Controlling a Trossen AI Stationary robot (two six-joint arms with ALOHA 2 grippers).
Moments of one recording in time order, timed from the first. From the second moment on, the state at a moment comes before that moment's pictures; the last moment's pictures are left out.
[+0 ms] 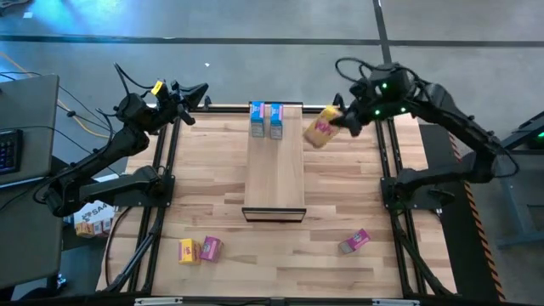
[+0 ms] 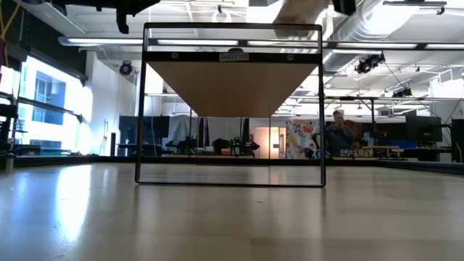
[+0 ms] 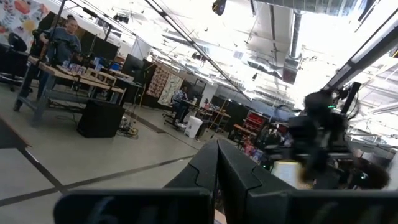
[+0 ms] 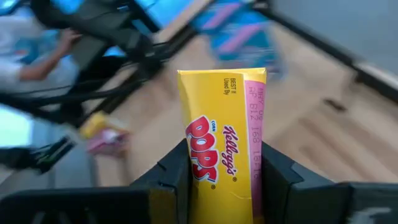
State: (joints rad) left arm 0.75 0.74 0.69 0.36 0.20 -0.46; right arm -0.46 1.20 1.59 -1.03 -0.31 0.39
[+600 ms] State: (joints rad) left arm 0.75 0.74 0.69 0.36 0.20 -0.44; right arm -0.04 1.68 2.05 -1.40 0.26 0.94
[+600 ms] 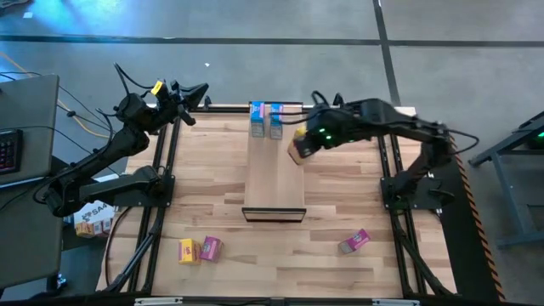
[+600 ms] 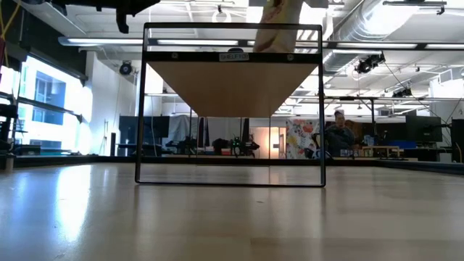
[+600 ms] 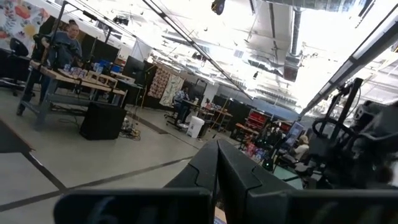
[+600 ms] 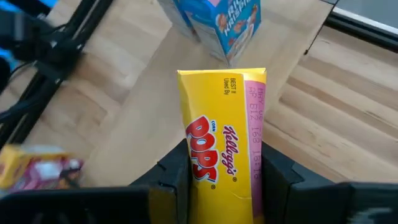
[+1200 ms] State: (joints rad) left arm 0.75 0.74 0.69 0.36 0.20 -0.44; right arm -0.03 1.88 2.13 -1.47 0.42 1.13
